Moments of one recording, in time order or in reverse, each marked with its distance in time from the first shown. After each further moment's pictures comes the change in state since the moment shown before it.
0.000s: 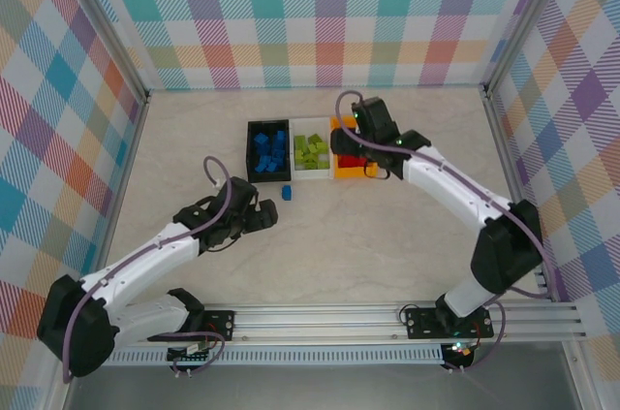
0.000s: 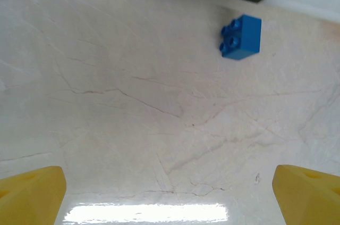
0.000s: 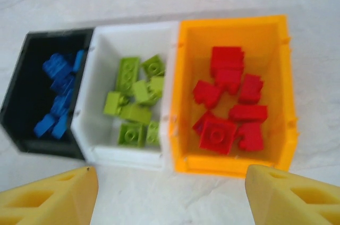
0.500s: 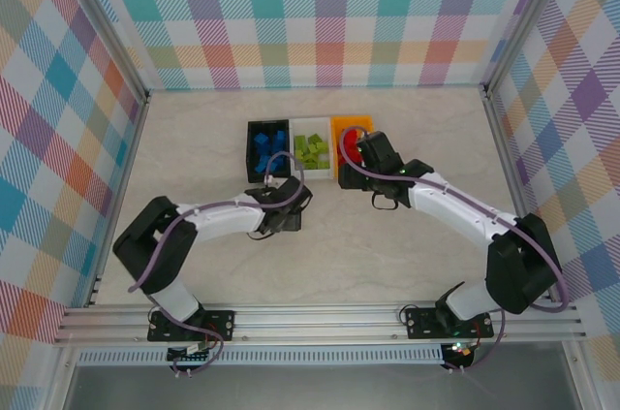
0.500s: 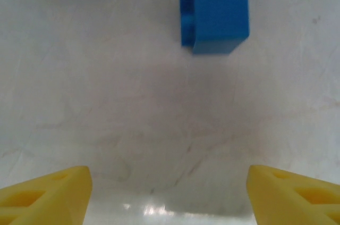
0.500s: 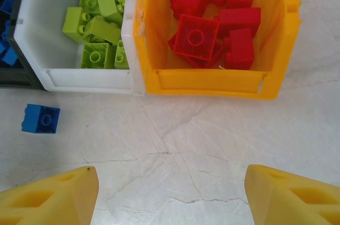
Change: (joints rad) left arm -0.132 0.568 0.228 0.106 -0.183 0.080; right arm 0.022 -0.107 -0.251 0.024 -0.006 0.043
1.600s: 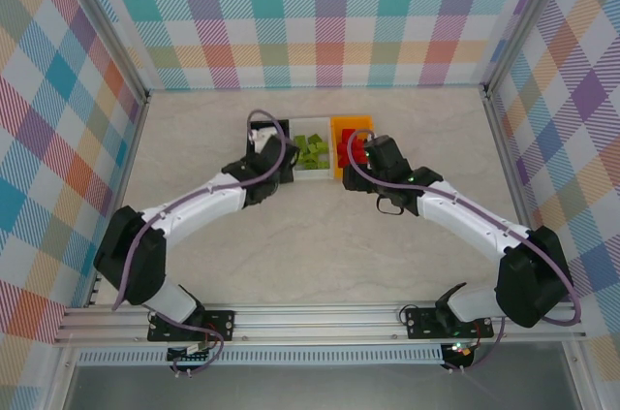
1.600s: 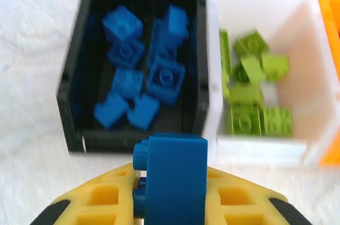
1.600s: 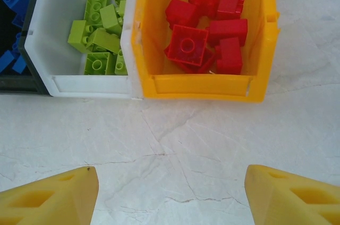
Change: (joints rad) left arm 0.142 -0.108 0.214 0.060 -0.114 0.055; right arm -0.005 -0.074 -0.070 0.045 0.018 -0.003
